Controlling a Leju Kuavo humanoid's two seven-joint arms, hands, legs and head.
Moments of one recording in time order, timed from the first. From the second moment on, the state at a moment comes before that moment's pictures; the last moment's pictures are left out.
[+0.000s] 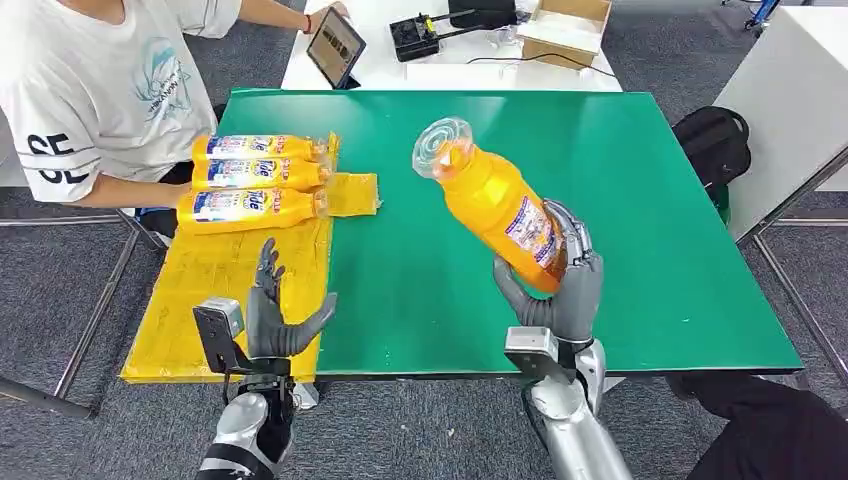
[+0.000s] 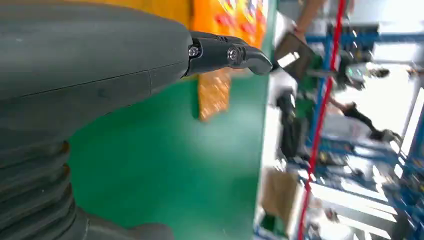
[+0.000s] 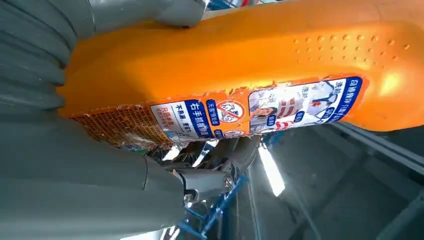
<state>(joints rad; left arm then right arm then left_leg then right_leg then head) -0.13 -0.27 -0.18 -1.25 -0.02 0.14 -0.57 -0.15 0.12 0.17 -1.43 0.38 -0.64 -0.63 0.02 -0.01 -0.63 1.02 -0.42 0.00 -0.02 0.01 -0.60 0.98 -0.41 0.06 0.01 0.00</state>
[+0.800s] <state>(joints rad) -0.15 -0.27 -0.35 -1.28 0.11 -0.05 -0.51 -0.12 0.26 0.30 -1.09 0.42 -0.62 -0.66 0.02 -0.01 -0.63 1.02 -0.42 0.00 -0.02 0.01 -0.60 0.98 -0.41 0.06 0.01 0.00</state>
